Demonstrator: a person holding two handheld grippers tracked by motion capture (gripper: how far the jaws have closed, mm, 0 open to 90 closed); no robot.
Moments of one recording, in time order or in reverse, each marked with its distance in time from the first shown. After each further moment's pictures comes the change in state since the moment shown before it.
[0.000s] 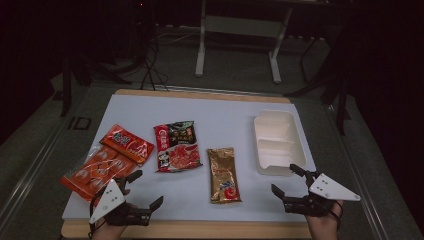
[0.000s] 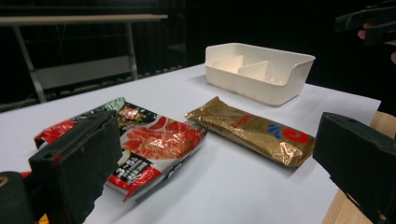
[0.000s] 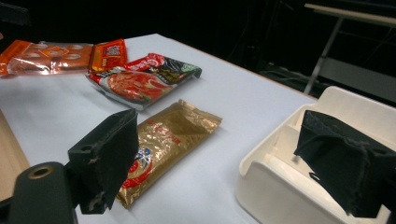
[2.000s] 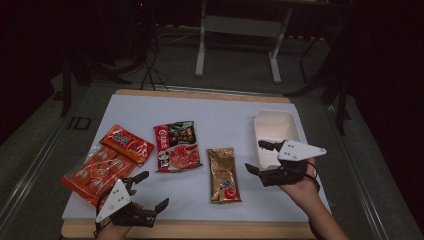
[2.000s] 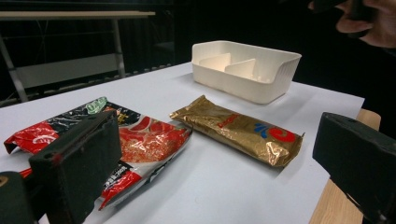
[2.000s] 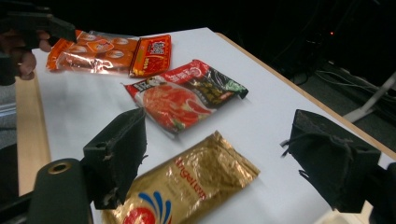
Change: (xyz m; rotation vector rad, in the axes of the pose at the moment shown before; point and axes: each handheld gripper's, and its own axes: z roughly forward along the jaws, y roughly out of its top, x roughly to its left) left arm -0.006 -0.001 0.010 0.009 -0.048 -0.002; right arm 0.000 0.077 0.076 0.108 0.230 -0.125
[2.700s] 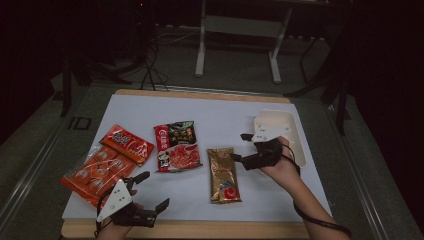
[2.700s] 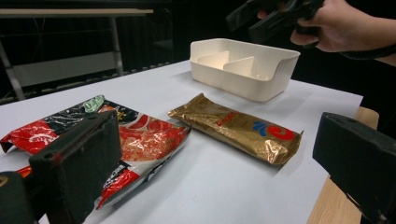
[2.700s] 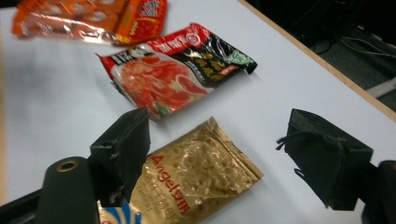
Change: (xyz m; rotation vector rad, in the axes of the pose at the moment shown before) left arm 0.000 -0.001 0.001 0.007 -0.006 0.000; right arm -0.029 -0.002 0.068 0.160 0.054 -0.001
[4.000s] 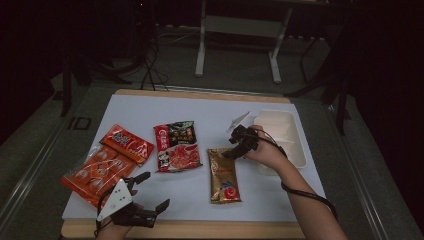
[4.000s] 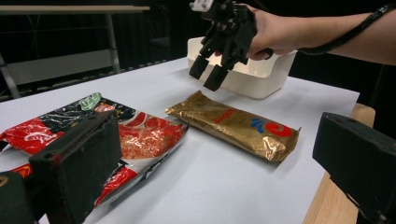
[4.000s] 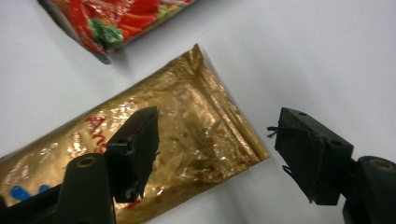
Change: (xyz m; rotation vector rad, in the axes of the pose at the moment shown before) left arm 0.001 0.000 0.001 0.013 -0.016 0.004; right arm -0.047 -0.005 0.093 0.427 0.139 0.034
